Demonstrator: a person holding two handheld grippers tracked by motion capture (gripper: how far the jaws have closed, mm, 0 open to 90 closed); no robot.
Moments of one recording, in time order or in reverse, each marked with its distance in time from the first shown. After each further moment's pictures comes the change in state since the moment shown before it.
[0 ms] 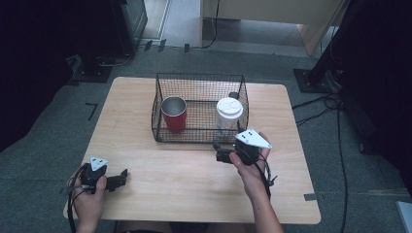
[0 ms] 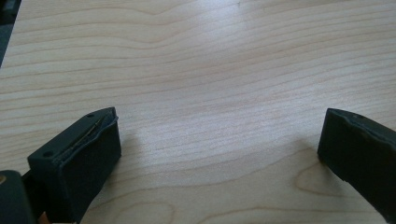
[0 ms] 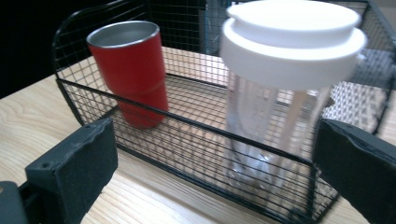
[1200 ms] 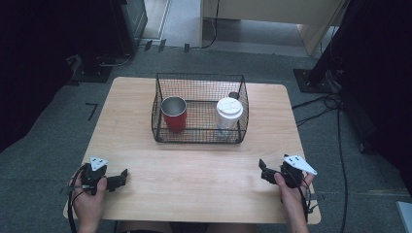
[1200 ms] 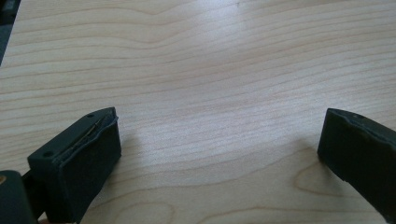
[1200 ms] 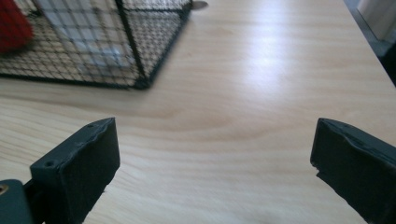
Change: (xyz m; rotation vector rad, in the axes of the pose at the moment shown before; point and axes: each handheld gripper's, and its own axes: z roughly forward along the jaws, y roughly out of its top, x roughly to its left) left arm 0.000 0.000 0.000 0.001 0.000 0.003; right arm -0.106 -0.096 -0.067 0.122 -0.236 0.145
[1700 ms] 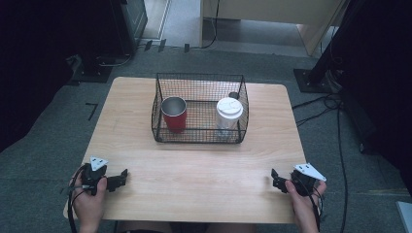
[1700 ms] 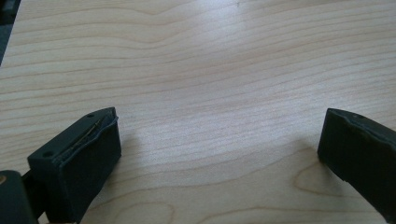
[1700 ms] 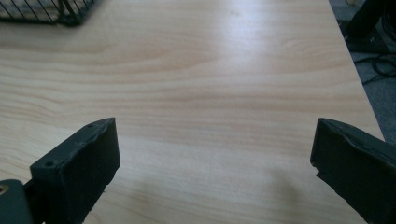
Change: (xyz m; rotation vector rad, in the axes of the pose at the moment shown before) left arm 0.000 0.000 0.000 0.000 0.000 0.000; right arm -0.034 -0.028 -0.008 0.130 -0.105 -0.003
